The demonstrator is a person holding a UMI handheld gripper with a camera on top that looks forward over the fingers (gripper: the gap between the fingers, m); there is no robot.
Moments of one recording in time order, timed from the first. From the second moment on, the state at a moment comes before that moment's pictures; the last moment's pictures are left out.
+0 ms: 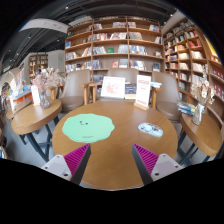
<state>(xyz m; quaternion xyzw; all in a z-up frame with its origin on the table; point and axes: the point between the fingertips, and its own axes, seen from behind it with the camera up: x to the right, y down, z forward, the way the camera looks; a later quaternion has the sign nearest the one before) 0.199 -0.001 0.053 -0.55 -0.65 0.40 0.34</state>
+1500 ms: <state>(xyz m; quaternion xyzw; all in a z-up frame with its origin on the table) -0.007 0.198 -0.016 -0.67 -0.59 0.30 0.34</state>
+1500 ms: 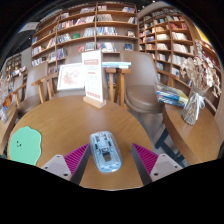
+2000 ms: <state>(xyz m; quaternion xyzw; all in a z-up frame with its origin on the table) 0.001 0.169 0.048 -0.67 -0.57 0.30 0.36</state>
